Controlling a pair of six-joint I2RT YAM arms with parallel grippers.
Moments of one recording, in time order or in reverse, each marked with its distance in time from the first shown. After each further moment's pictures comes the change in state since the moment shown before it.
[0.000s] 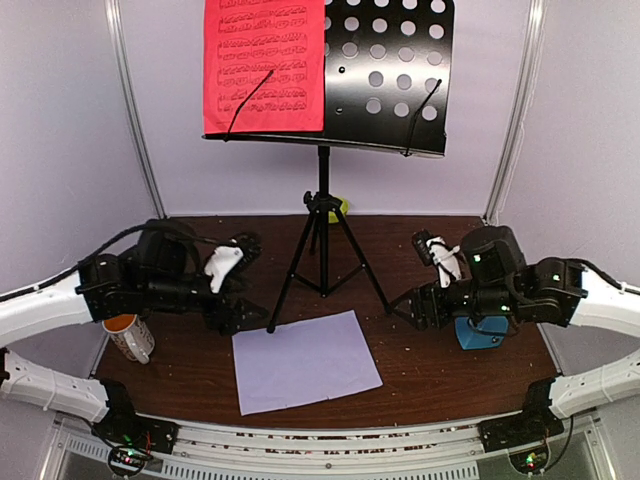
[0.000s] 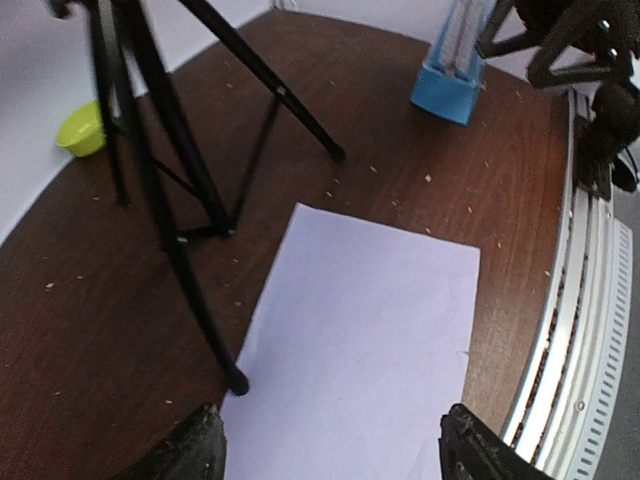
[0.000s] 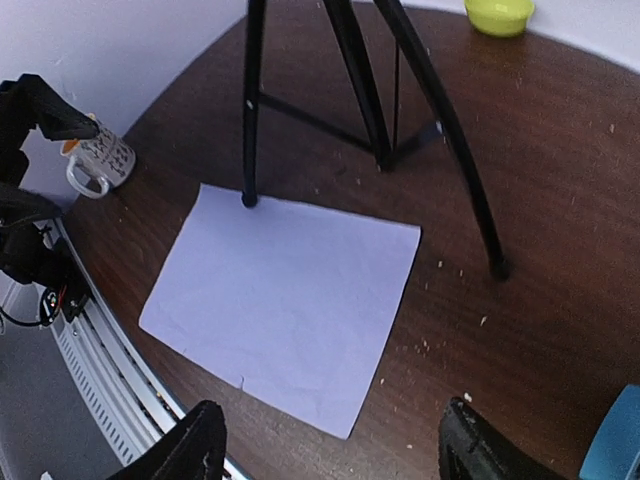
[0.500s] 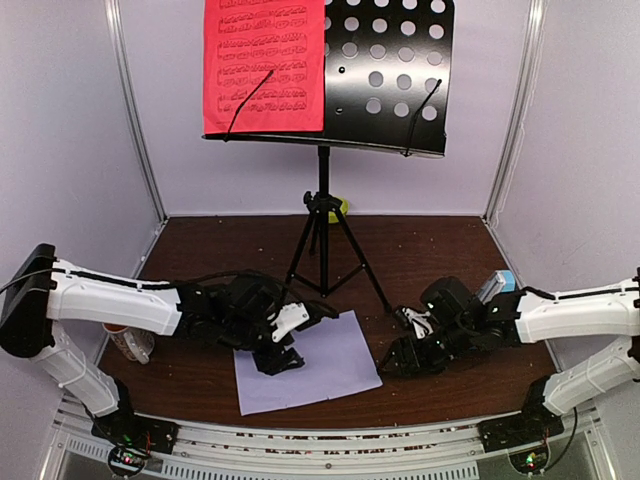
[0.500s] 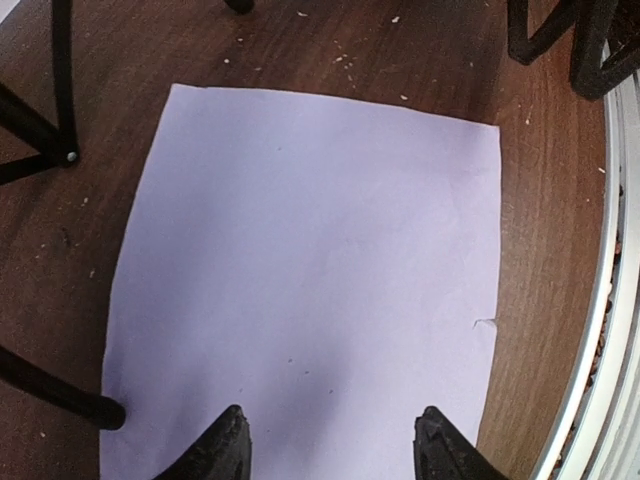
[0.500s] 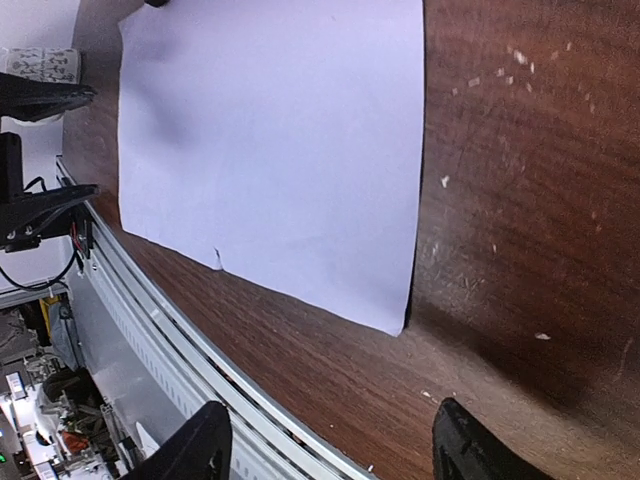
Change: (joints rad) left arm -0.135 0.467 -0.027 0.185 -0.011 0.029; right arm -0.077 0.250 -0.273 0.193 -0.456 0.337
